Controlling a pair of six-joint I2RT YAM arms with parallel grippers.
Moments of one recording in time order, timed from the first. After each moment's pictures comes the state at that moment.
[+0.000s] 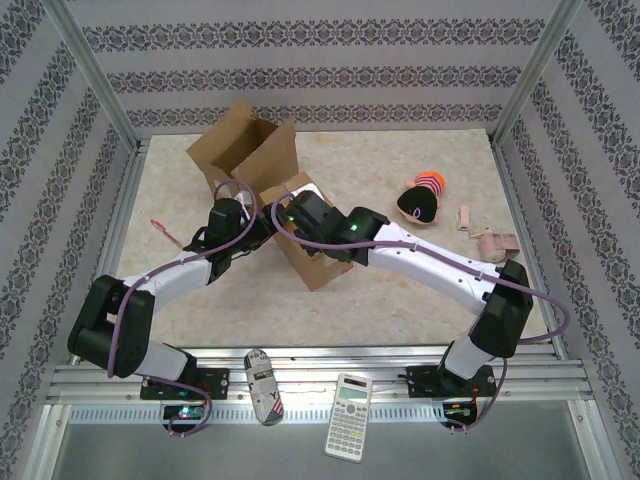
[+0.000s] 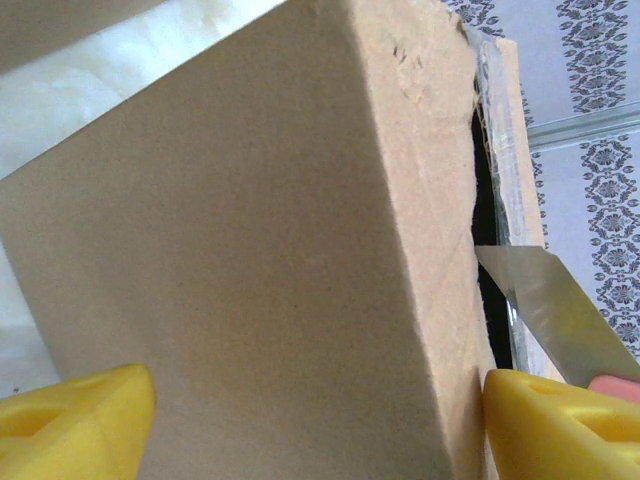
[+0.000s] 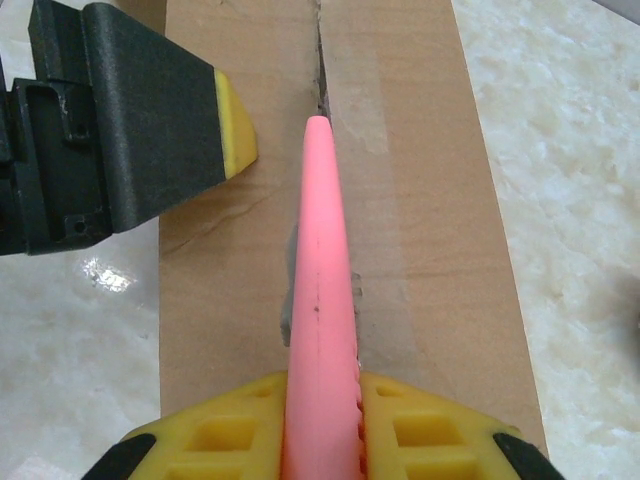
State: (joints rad) left arm -0.34 1.43 0.70 0.24 0.29 -1.00; right arm 0.97 1.62 1.51 -0.84 0.41 0.34
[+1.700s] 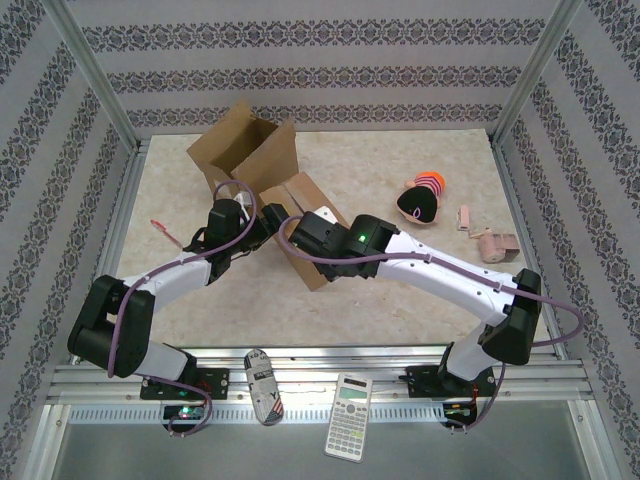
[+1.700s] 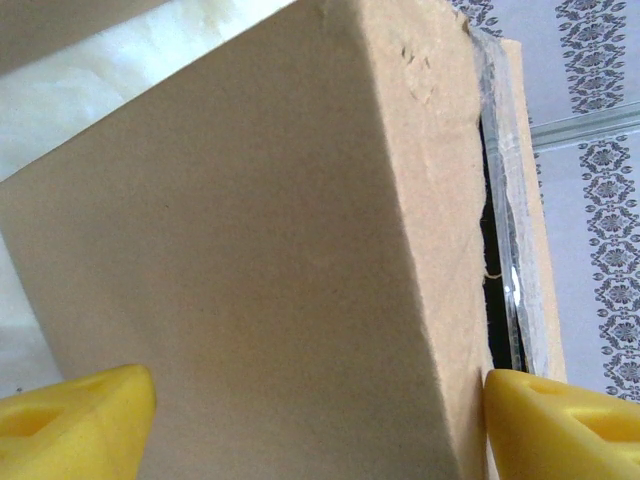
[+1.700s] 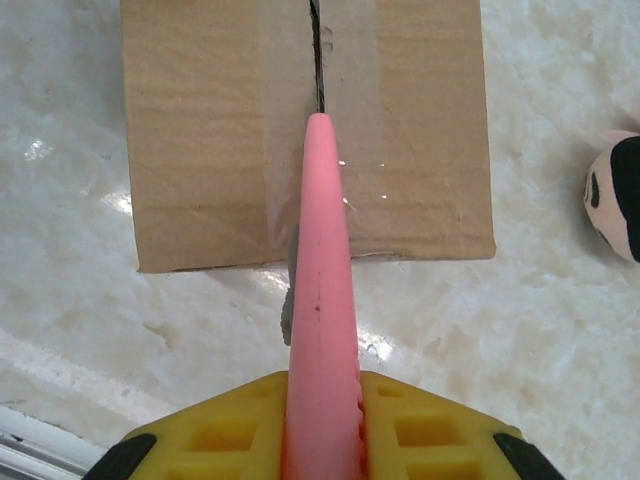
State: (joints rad) left arm -0.33 1.43 0.69 0.25 0.30 -1.00; right arm 1.07 1.56 1.56 -1.24 0.42 0.47
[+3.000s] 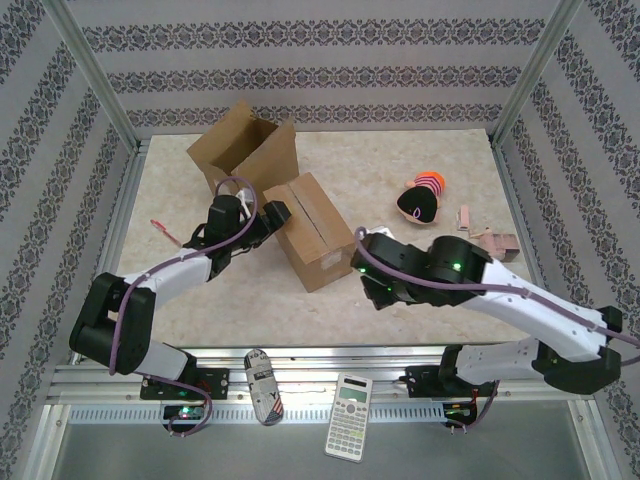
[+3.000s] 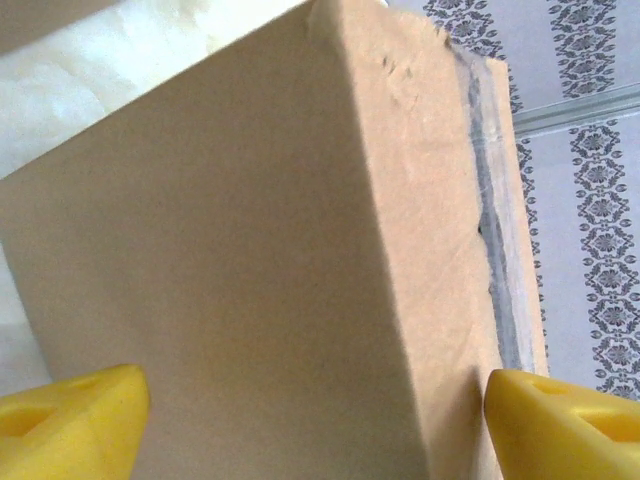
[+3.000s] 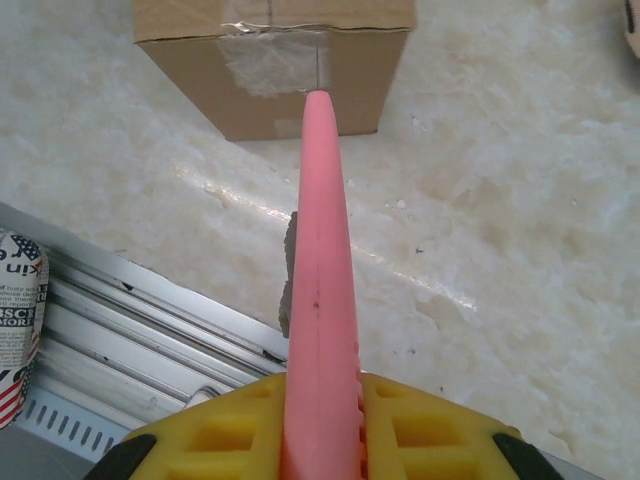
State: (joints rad) left arm -0.32 1.45 0.74 0.21 0.35 -0.97; right arm 1.14 1.17 1.46 -1.47 0.28 0.69
